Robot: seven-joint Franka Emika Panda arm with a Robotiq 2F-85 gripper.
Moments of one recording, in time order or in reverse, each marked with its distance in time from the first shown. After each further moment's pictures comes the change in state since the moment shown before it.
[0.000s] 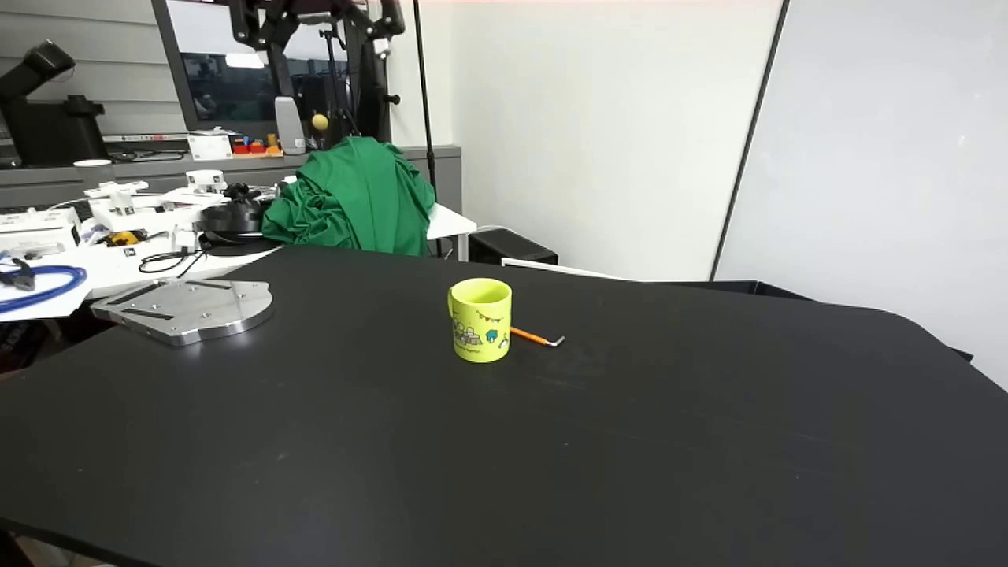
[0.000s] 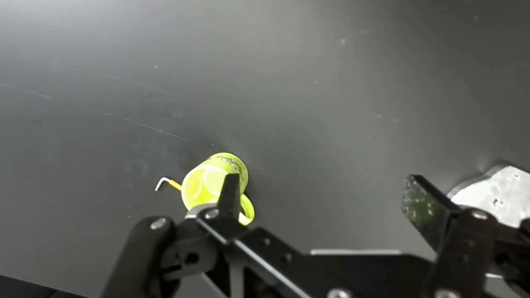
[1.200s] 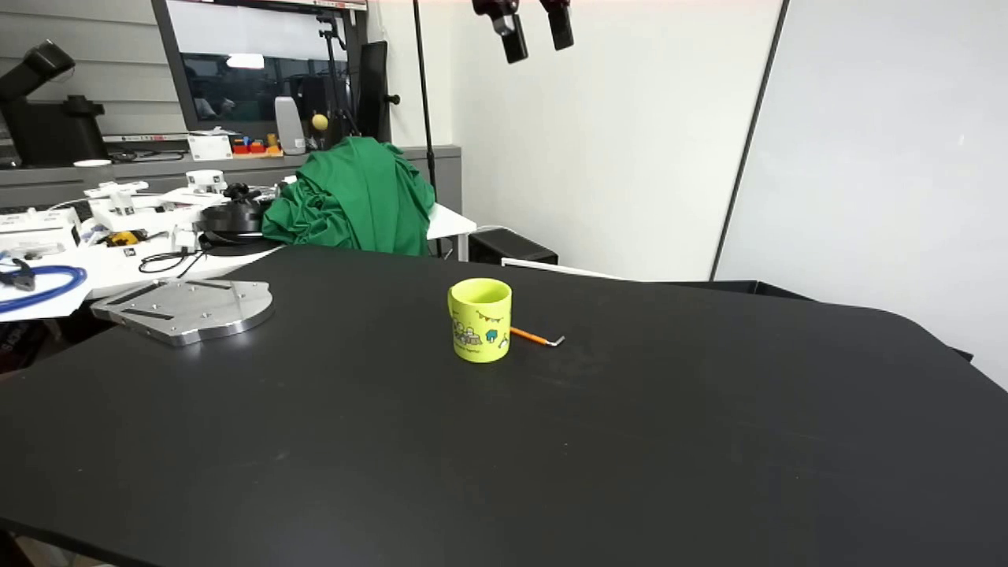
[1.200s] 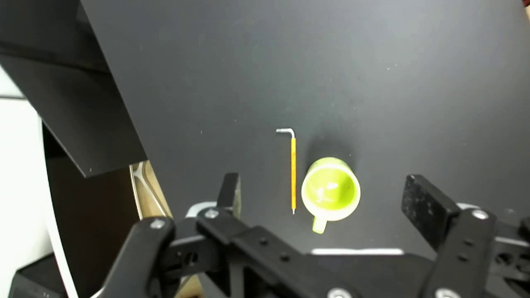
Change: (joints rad) arm -0.107 0.164 -0.176 0.213 -0.196 0.205 -1.152
